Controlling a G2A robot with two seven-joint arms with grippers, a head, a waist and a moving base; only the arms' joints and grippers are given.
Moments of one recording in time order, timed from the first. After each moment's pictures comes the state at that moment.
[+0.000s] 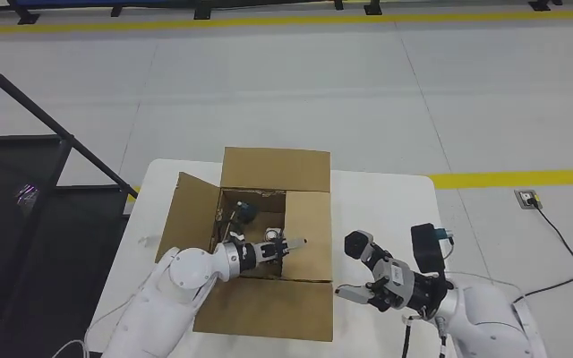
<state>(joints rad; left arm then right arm) 0.86 -1.16 -1.03 -1.42 -0.05 -0.06 -0.81 -1.31 -1.29 1.56 -2.03 -0.28 -0.70 0.85</state>
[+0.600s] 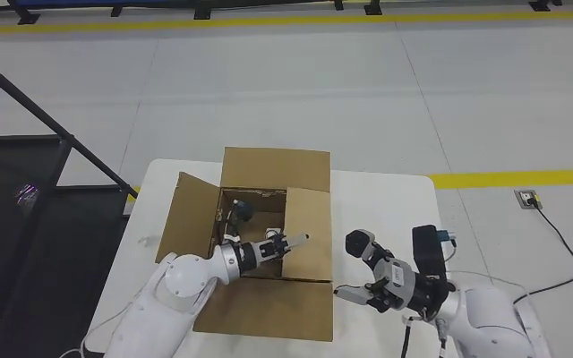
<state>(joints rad) 0.93 -1.16 -1.09 -1.54 -0.09 -0.11 -0.75 -1.32 -1.26 1.55 -2.07 -0.35 -0.68 0.78</state>
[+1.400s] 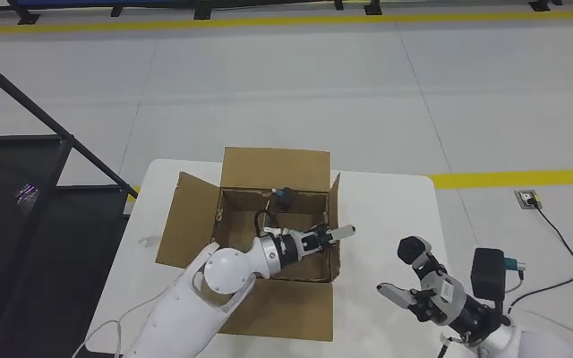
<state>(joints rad) 0.76 -1.25 -0.85 -1.53 -0.12 -0.06 -0.58 -1.61 -1.23 1.77 -2.22 -0.49 -0.62 0.56</state>
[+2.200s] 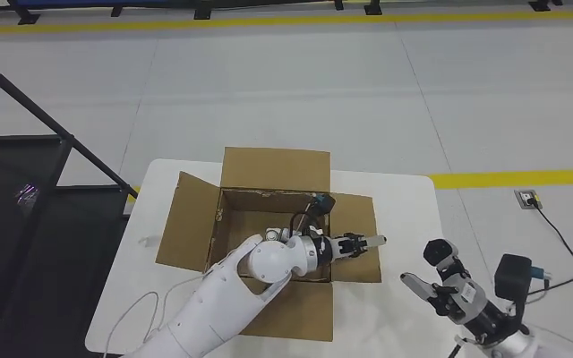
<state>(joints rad) 0.60 -1.38 -0.65 -1.27 -0.12 -0.01 -0.56 -1.68 -1.22 1.83 -2.20 -0.56 -0.57 0.41</state>
